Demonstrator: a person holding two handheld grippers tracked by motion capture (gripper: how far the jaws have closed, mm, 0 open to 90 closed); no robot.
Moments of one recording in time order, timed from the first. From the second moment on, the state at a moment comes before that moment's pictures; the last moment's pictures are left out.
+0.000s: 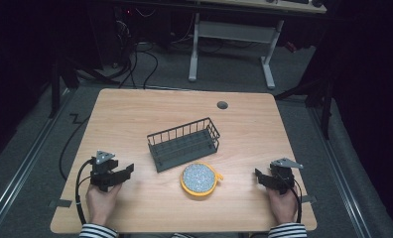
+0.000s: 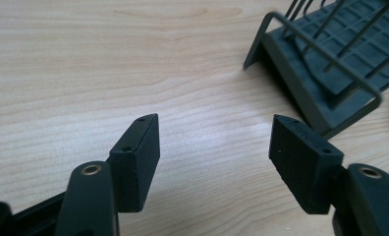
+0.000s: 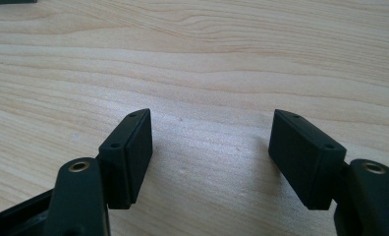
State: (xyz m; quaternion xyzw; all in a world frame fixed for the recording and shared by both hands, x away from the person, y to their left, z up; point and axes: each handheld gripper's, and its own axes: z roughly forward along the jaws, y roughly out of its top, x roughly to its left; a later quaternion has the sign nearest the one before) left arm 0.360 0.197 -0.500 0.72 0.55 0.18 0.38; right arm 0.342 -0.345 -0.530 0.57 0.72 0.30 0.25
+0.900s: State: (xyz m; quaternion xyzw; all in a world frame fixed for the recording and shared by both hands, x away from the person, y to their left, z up) left arm 0.363 0.202 -0.536 0.73 0.55 0.24 0.33; right arm 0.342 -0.345 -0.530 0.57 0.72 0.30 0.25
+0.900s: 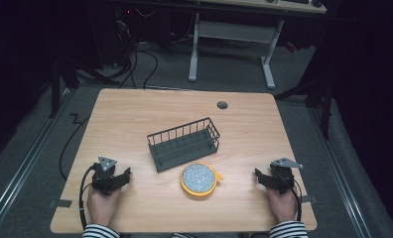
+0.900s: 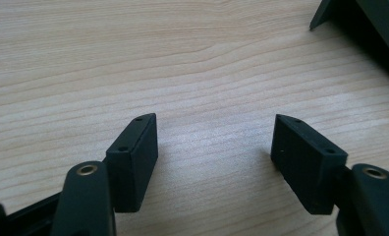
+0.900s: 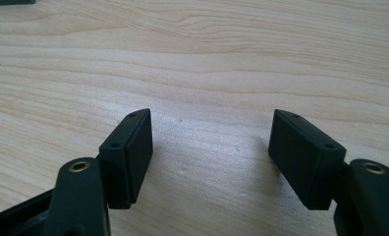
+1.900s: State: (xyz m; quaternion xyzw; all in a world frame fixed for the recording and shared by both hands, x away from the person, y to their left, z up) left arm 0.364 0.201 -0.537 0.72 0.56 0.24 0.33; right arm 0.351 -0.288 -0.498 0.50 0.77 0.35 0.16
